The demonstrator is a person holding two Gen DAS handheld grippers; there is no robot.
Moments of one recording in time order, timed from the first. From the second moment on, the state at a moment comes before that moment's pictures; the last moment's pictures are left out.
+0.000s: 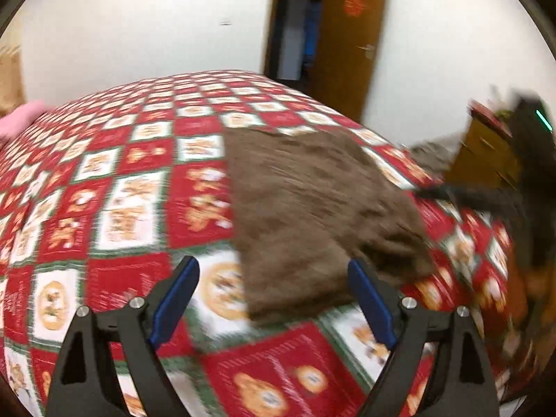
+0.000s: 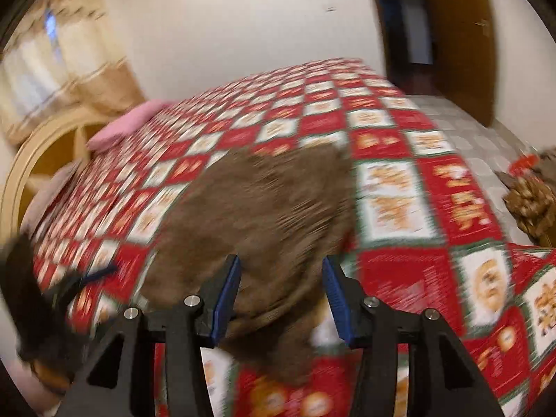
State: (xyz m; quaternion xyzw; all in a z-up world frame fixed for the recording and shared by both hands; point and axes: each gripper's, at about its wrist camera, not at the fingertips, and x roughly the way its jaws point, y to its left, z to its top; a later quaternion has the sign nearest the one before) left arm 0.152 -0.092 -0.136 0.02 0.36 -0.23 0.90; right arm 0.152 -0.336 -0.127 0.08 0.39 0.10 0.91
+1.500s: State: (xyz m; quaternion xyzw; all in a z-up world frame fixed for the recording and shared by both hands) left arm 0.261 -0.165 -0.157 0.11 0.38 -0.12 0.91; right arm 0.233 -0.353 -0.168 0.06 0.41 0.02 0.91
